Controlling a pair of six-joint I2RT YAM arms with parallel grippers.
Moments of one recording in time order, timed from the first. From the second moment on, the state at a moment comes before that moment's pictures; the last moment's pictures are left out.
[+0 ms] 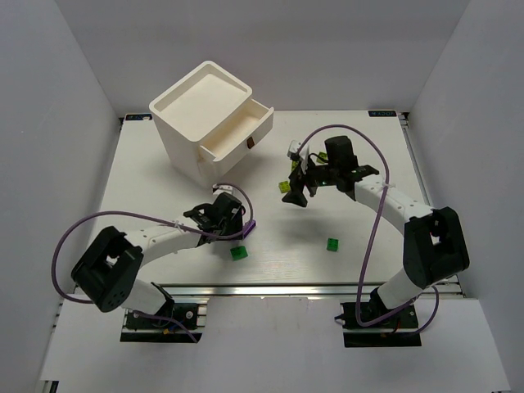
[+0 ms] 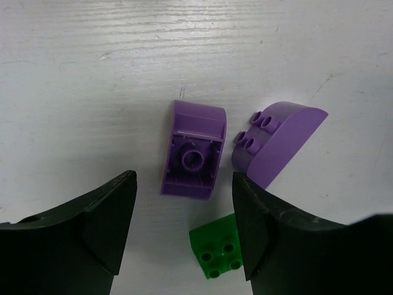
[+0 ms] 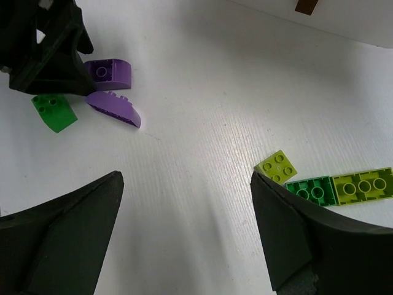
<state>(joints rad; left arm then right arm) -0.70 1.40 0.71 -0.30 -0.27 -0.62 0.43 1.56 1.08 -0.20 -0.79 -0.50</state>
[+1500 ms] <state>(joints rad) -0.46 1.73 1.66 -0.44 -0.13 -0.07 0.41 1.55 1.08 -0.41 -0.96 -0.74</state>
